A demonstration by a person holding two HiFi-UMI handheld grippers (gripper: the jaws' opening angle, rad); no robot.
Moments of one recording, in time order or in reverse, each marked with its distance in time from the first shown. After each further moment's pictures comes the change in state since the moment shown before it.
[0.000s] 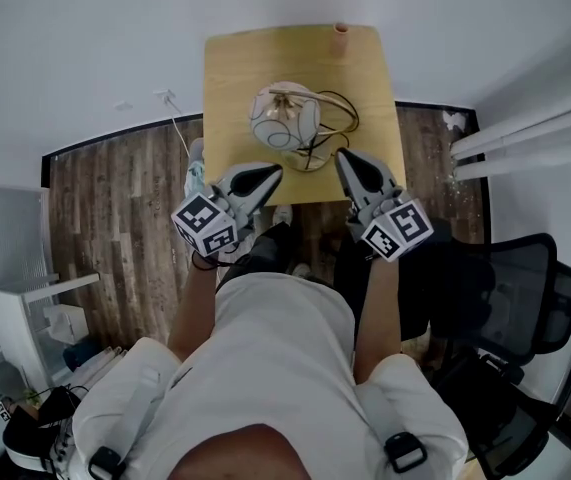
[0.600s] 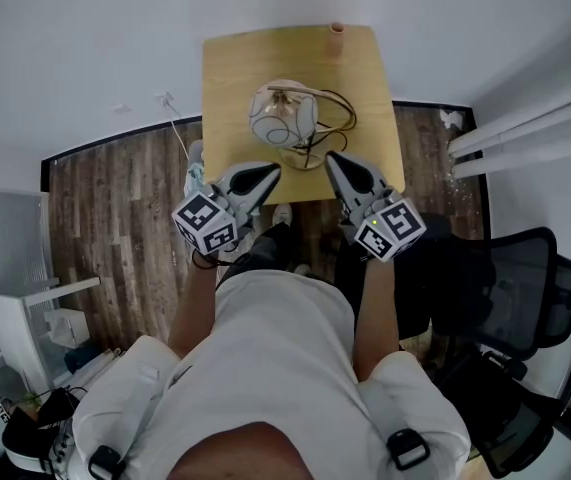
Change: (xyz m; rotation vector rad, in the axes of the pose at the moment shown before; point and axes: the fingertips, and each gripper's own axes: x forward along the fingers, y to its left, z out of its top) left arm -0.003 -0.006 -0.004 0.005 0.003 0.000; right arm -0.002 0.020 -0.008 0.017 0.023 0.016
